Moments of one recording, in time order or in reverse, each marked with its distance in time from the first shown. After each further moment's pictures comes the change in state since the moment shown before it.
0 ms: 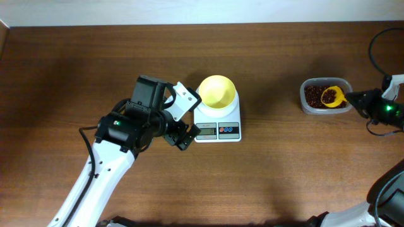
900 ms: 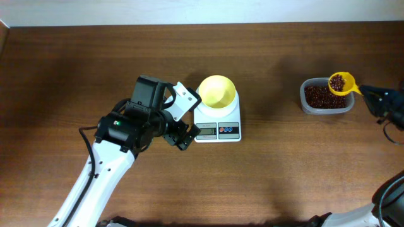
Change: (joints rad) left arm 0.000 0.000 0.000 0.000 0.000 0.000; right arm -0.111 0.000 0.000 0.003 -0.527 0.142
